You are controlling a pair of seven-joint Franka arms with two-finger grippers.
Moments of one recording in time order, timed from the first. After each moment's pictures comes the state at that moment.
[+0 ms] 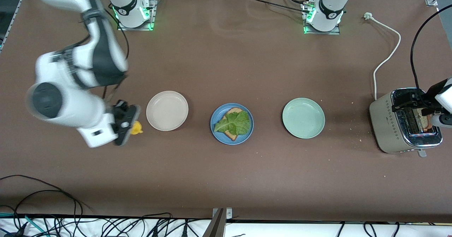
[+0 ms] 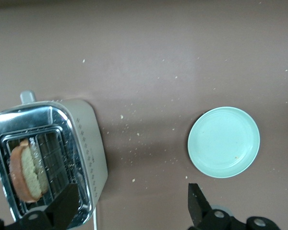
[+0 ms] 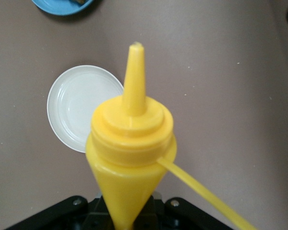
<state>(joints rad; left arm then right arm) 0.48 0.31 -0.46 -1.42 0.11 1.68 0.13 0.25 0.63 -0.06 -1.09 0.09 1.61 -1.02</state>
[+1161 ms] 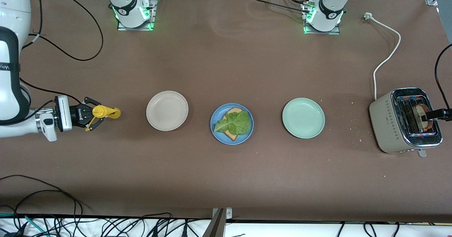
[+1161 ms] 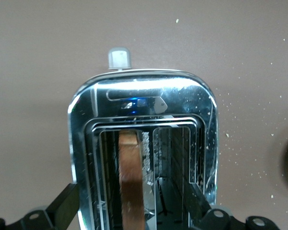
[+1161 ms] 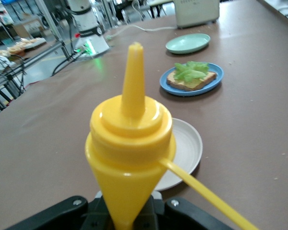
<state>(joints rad) 0.70 0.54 -0.38 -1.43 0.17 1.83 0.26 -0.19 0.72 -0.05 -1.43 0.82 1.42 -2.11</state>
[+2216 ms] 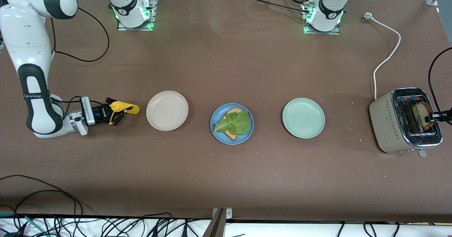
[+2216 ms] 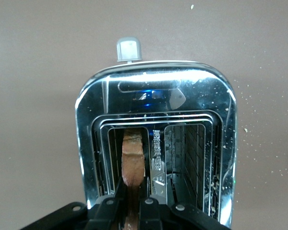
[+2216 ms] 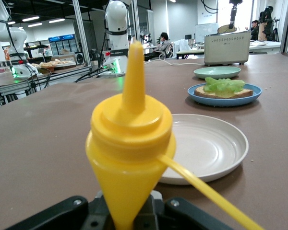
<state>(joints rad) 0.68 0.57 -0.39 -1.42 0.27 1.81 0.22 -0.25 0.97 -0.01 -1.45 0.89 1.38 -2.49</state>
